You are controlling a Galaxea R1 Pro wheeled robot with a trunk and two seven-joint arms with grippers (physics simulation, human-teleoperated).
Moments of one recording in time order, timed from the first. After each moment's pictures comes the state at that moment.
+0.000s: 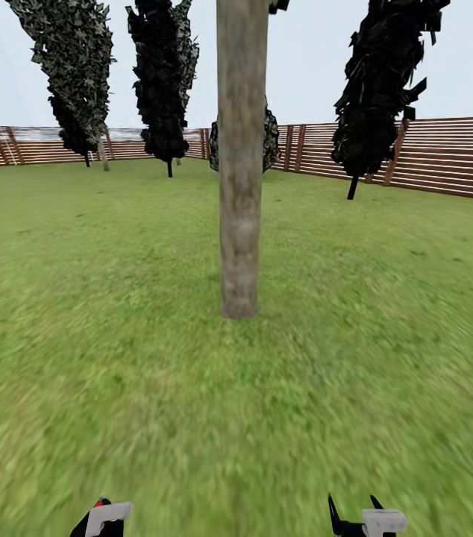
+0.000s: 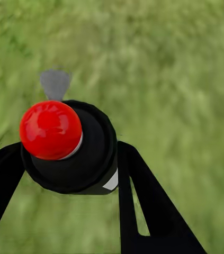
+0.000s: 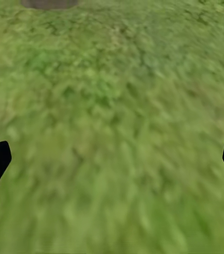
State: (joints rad) left arm -0.23 0.05 0.09 -0.41 -0.03 -0.37 0.09; right arm -0.11 -0.06 0.04 -0.56 -0.04 -0.63 -0.04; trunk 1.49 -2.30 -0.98
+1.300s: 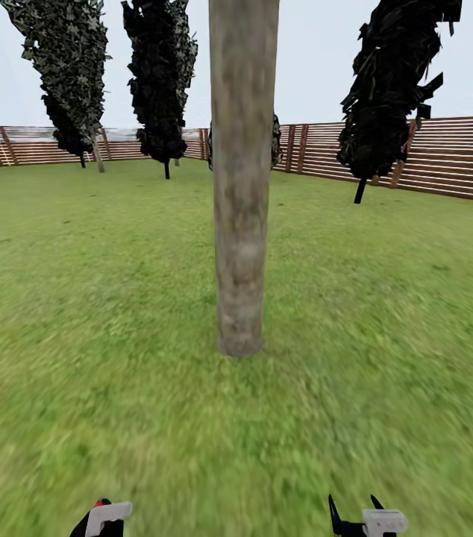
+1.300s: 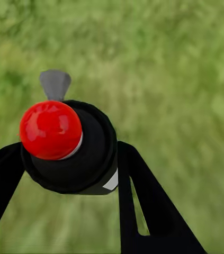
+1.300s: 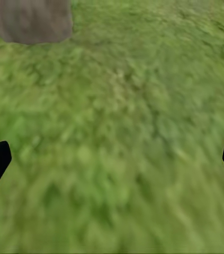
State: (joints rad) left arm -0.23 0.05 0.09 -0.41 -0.03 -0.37 0.09; right arm -0.11 -0.06 0.04 -0.56 -0.04 -0.63 -0.04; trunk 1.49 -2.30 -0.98
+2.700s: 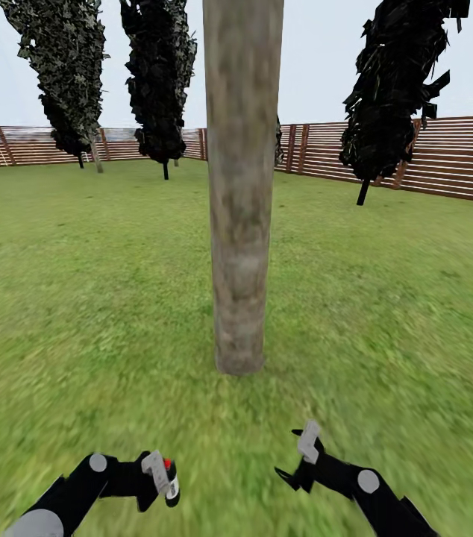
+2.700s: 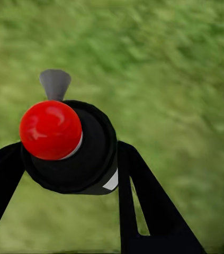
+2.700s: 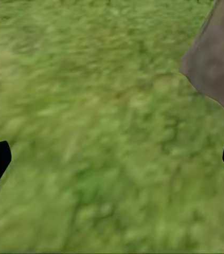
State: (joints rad) left arm -0.54 0.11 0.03 -0.44 -0.66 -0.15 -0.86; right arm -0.44 -0.07 0.04 -0.57 0.49 -0.38 0.62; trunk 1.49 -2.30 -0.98
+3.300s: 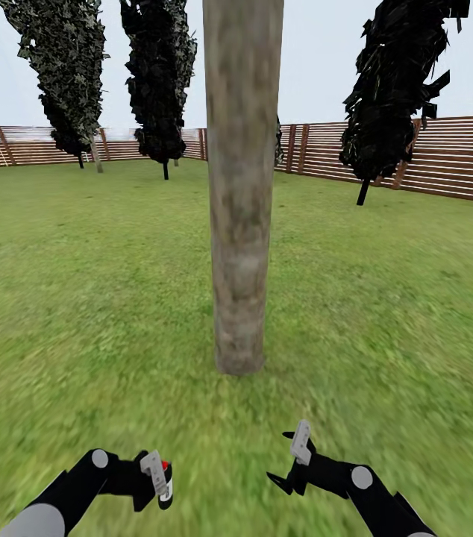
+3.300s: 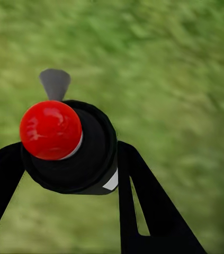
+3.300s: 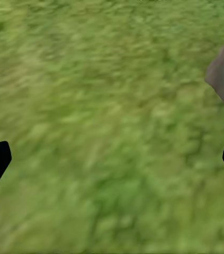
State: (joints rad) left arm -0.56 0.11 0.02 -0.44 -0.74 -0.12 -0.86; right arm -0.46 -0.05 0.05 -0.57 0.49 -0.38 0.69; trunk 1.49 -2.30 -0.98
